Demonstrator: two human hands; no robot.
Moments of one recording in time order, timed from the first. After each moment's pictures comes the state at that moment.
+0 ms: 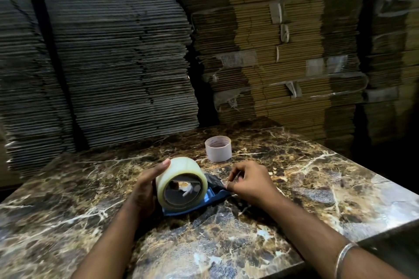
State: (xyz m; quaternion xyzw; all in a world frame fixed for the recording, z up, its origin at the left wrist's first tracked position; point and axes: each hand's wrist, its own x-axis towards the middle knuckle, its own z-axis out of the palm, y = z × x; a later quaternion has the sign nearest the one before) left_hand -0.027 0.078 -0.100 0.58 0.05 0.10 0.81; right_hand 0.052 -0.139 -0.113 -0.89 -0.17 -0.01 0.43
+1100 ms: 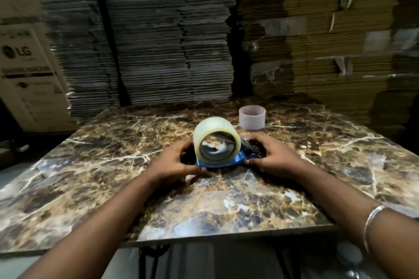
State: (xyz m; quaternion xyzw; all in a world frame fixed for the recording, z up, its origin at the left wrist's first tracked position) left_hand -0.073 0.122 -0.131 0.90 0.02 0.11 0.41; right_hand 0.047 -0.135 -0.116 -0.91 -0.30 0.04 0.28
